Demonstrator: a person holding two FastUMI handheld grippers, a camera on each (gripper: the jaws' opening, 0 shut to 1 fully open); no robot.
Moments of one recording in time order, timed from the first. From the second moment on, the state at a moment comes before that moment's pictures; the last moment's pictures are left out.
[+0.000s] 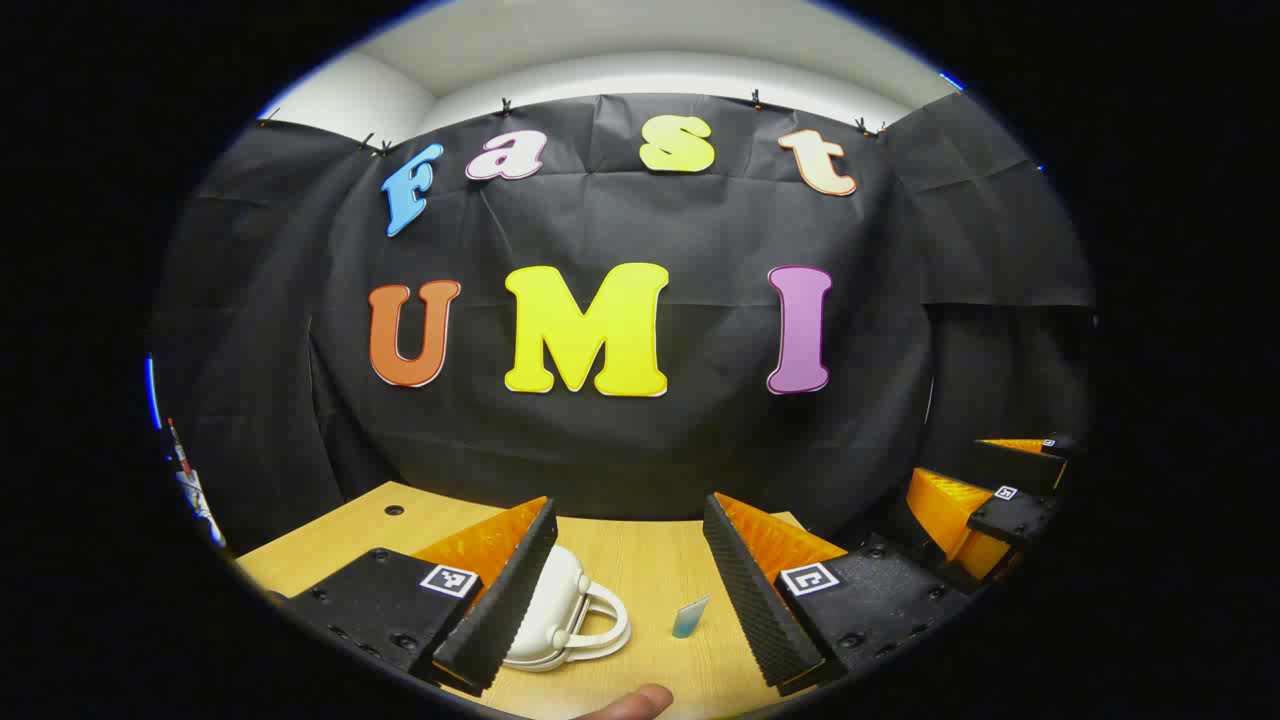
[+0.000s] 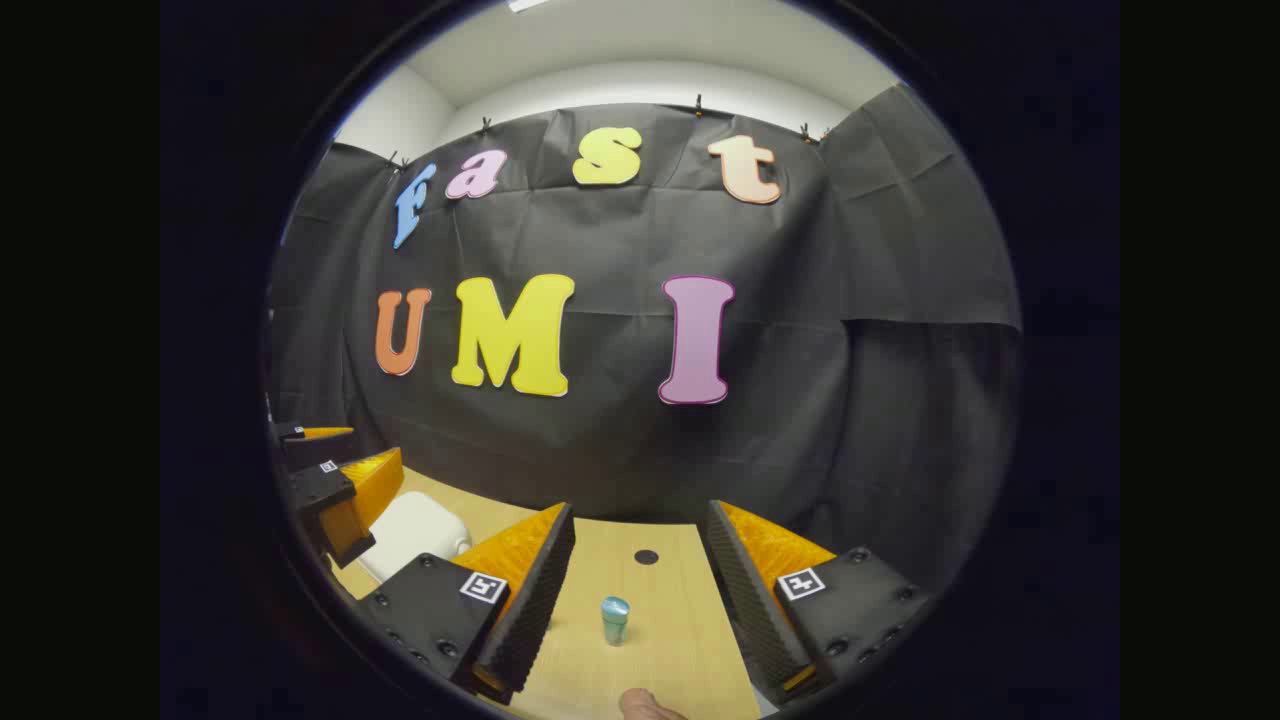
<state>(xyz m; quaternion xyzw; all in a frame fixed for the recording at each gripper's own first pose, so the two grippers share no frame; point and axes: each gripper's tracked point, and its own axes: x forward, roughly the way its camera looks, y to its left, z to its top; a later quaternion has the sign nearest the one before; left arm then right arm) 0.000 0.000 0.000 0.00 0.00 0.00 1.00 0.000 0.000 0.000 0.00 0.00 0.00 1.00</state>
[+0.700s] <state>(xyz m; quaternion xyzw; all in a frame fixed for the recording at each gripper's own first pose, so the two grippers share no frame) 0.025 0.029 -0.007 0.00 0.01 -0.01 1.00 0.020 0.034 -0.004 -0.01 0.00 -0.01 1.00</state>
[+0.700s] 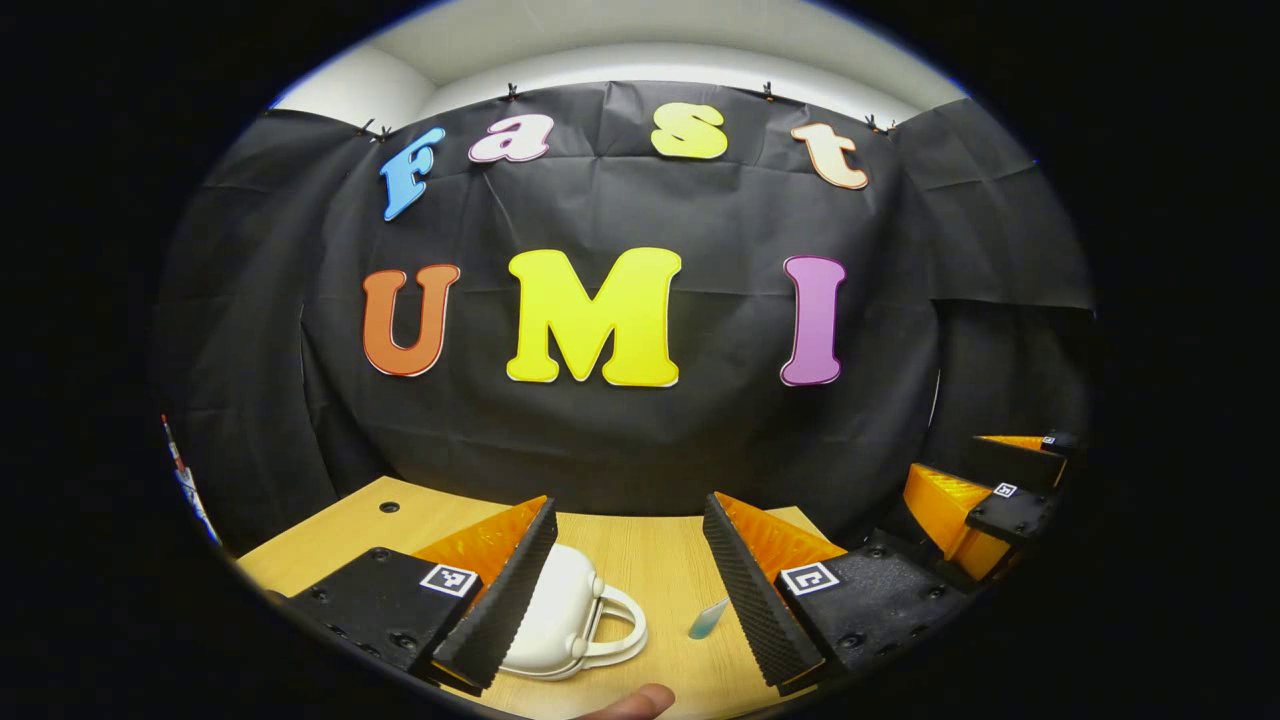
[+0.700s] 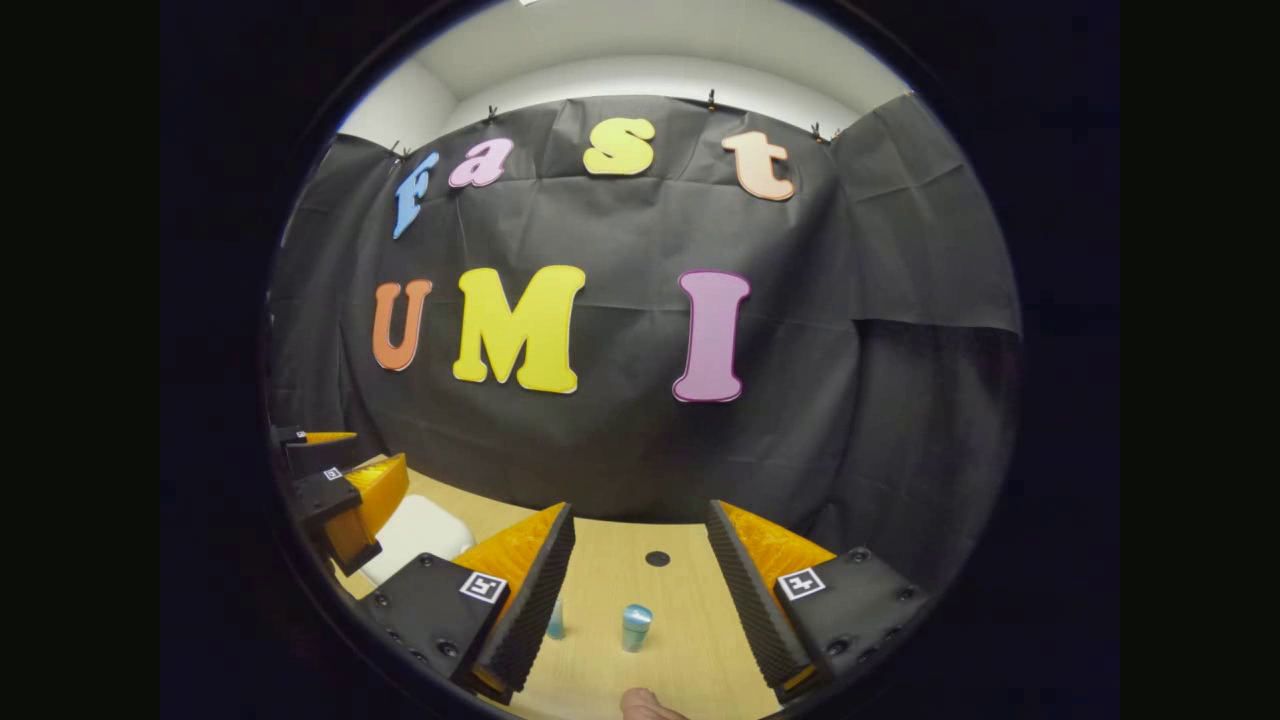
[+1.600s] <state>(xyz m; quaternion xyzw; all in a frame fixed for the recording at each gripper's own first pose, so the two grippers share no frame) 0.056 0.032 -0.131 0.24 0.01 -0.09 0.97 -0.010 -0.006 -0.021 -0.03 0.01 -0.13 0.99</state>
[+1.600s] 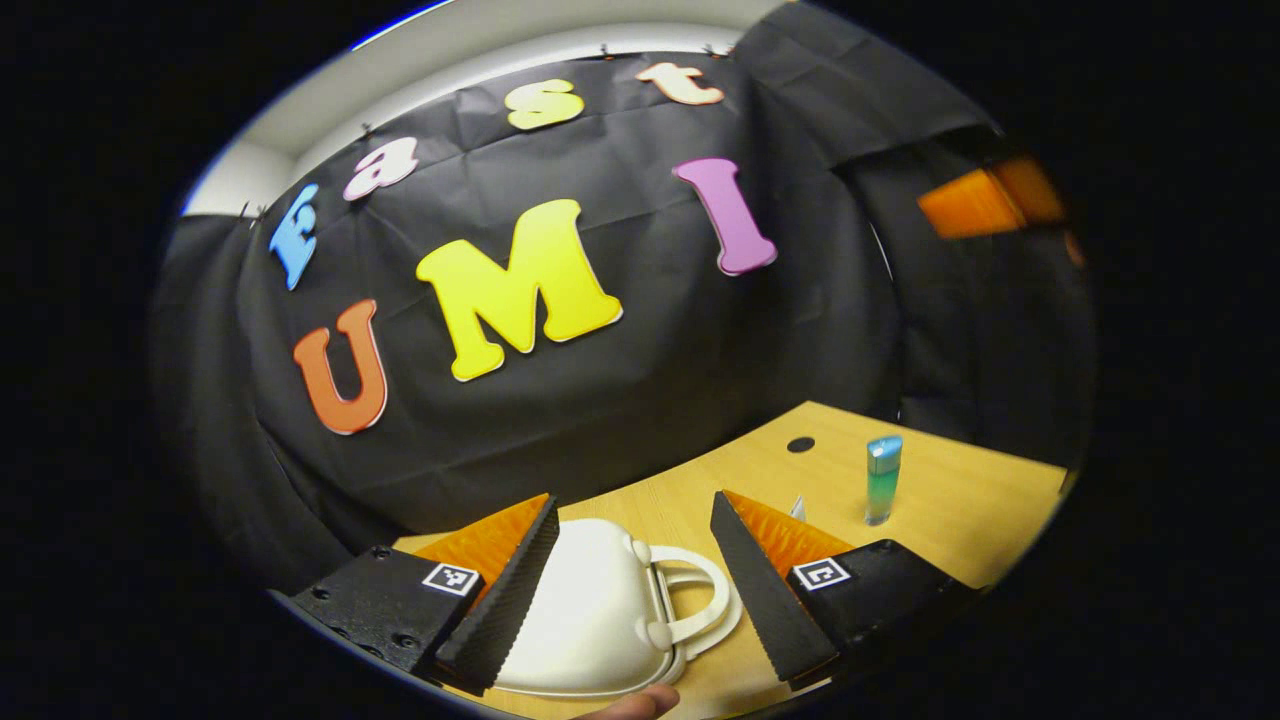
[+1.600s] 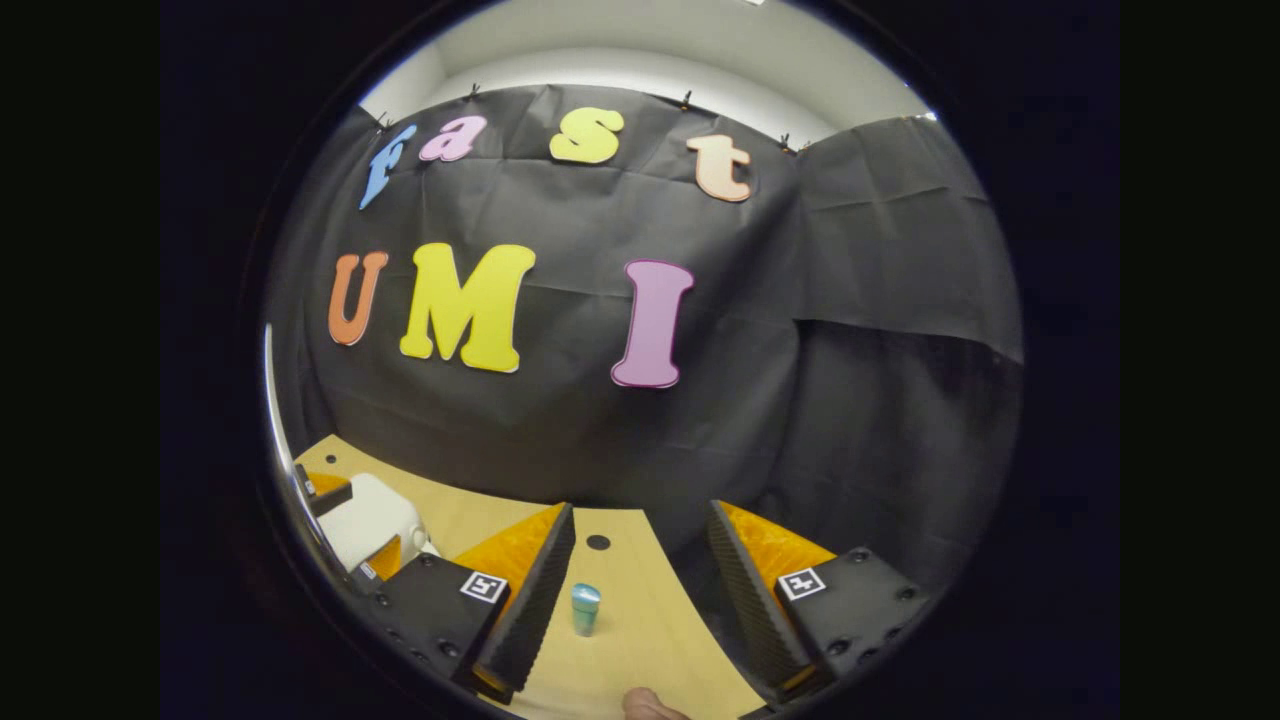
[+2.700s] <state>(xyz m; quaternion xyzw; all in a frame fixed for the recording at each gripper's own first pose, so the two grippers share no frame) 0.107 0.045 -0.268 0.60 0.12 -0.04 0.79 0.009 -0.045 -0.084 -0.02 0.08 -0.06 1.00</state>
